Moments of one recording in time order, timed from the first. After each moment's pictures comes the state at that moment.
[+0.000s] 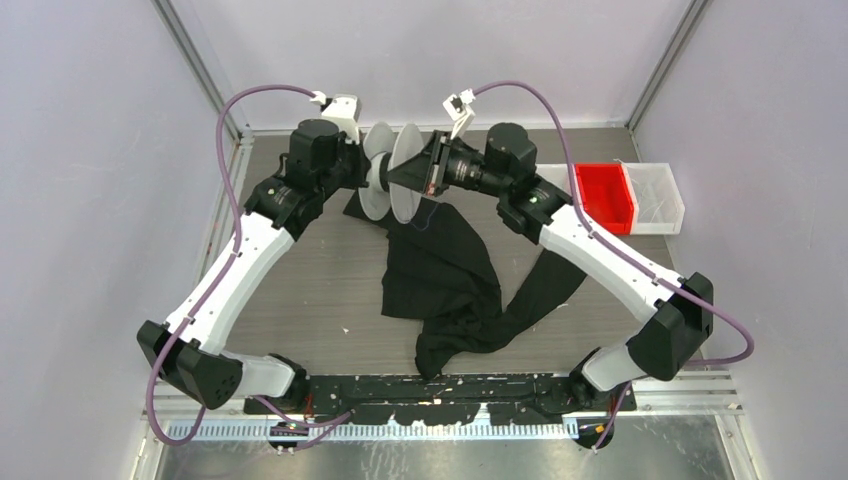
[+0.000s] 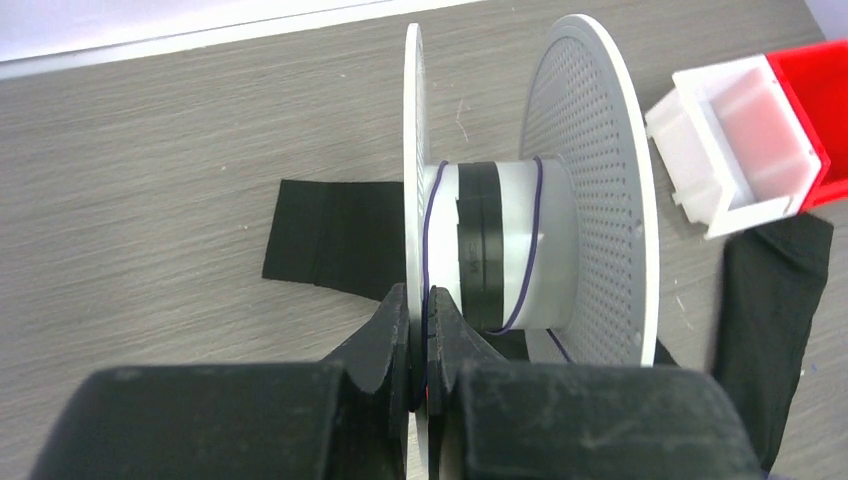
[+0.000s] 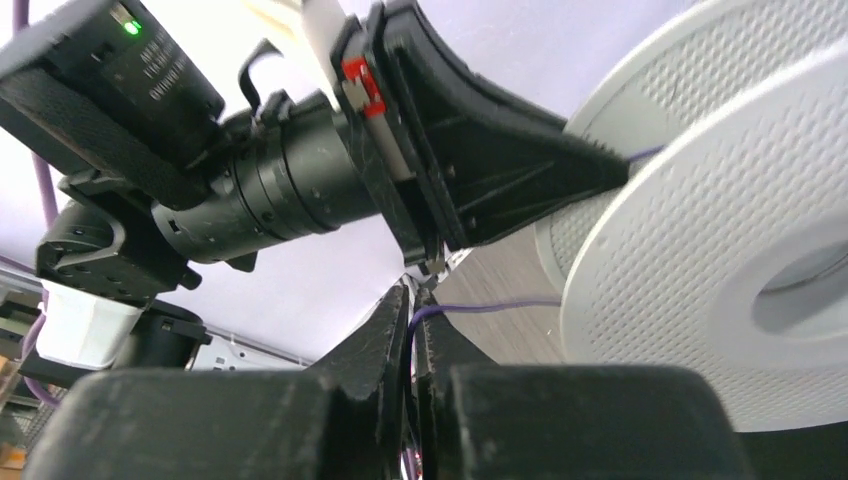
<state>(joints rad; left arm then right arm) -0.48 1.33 1.47 -0.53 -0.16 -0.20 0.70 1.47 1.39 0.11 -0.49 0.78</state>
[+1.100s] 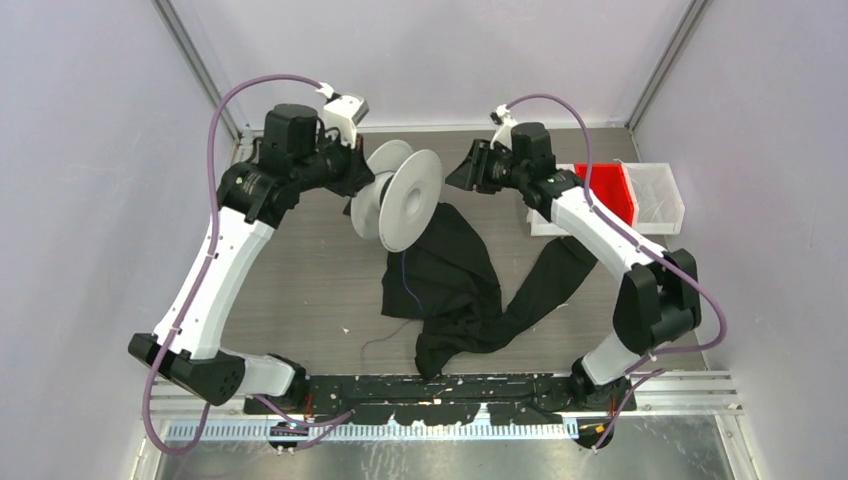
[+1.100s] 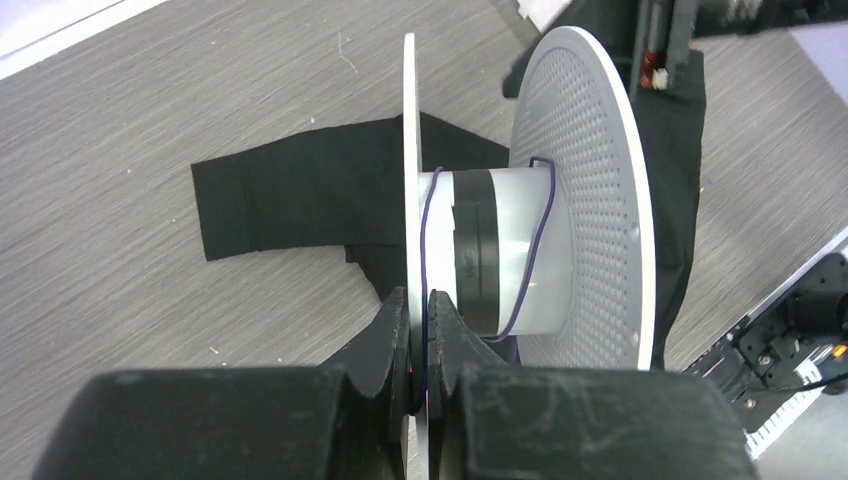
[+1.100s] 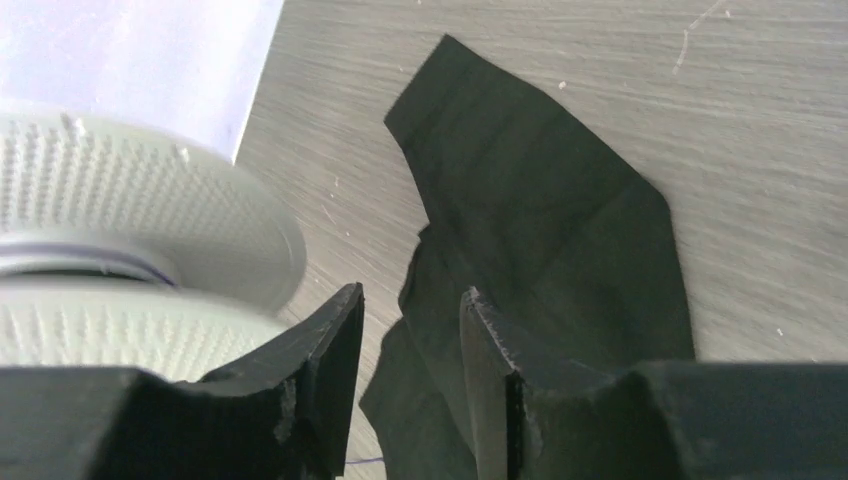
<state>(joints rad) -0.43 1.34 1.69 -0.87 0.23 -0.01 0.40 1.62 1.33 -0.16 -0.44 0.53</state>
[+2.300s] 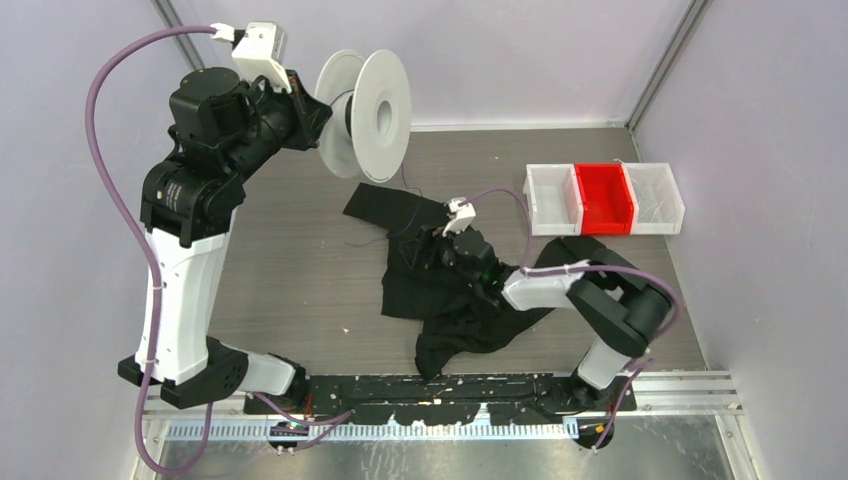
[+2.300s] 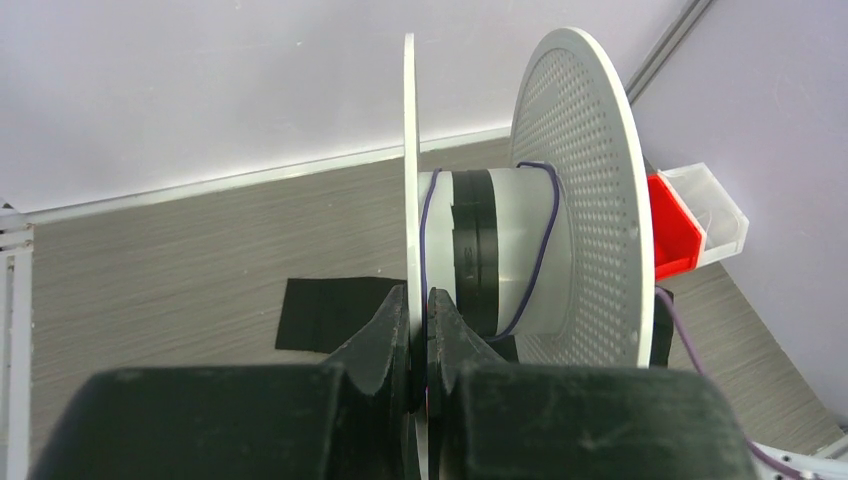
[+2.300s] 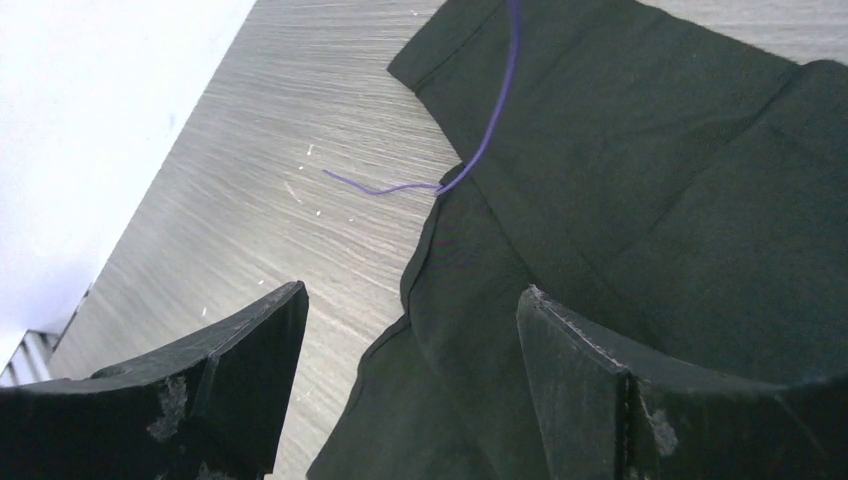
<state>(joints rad) -0.42 1.37 2.19 -0.96 -0.02 -0.19 0.86 1.63 0.68 0.73 0.16 0.56</state>
